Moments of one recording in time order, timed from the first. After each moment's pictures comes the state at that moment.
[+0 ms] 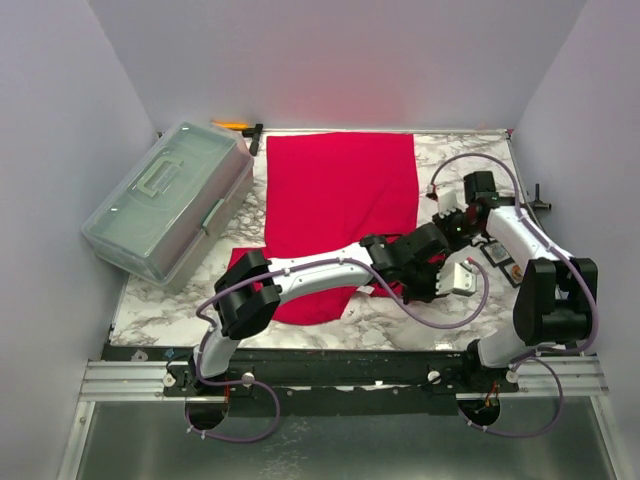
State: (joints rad) left arm -1.18 2.00 1.68 -0.51 0.42 0.45; right arm 0.05 1.54 1.03 -0.69 -0.32 -0.46
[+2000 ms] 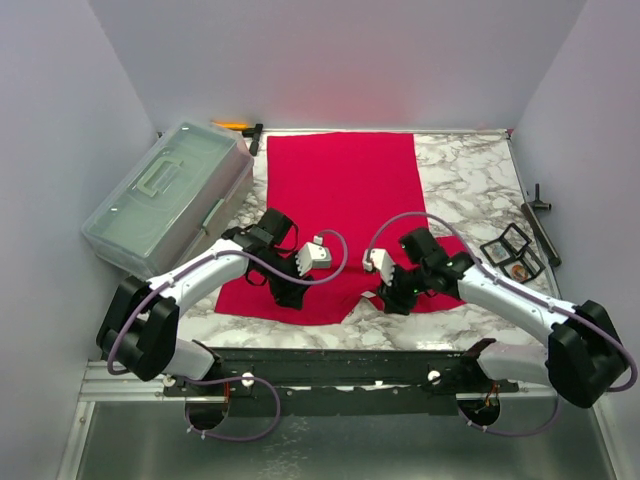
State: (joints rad) left arm -0.57 1.41 0.90 -0.73 0.64 0.59; right arm 0.58 1.21 0.69 -0.57 -0.47 -0.53
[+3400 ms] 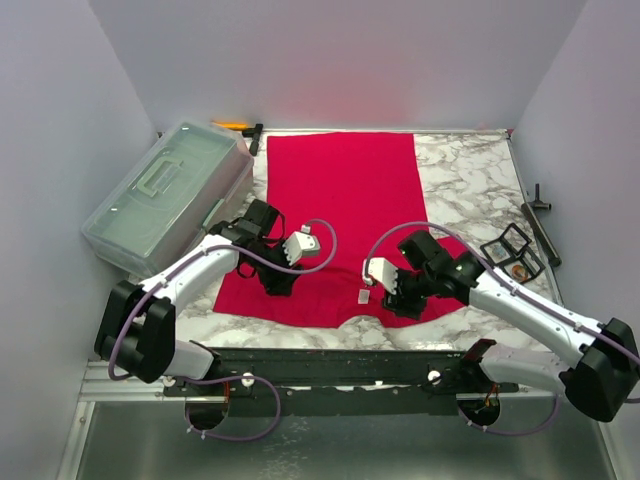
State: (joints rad) left arm -0.47 1.38 0.91 -0.75 0.57 0.65; right arm 0.72 1.11 0.77 -0.80 -0.31 -0.64
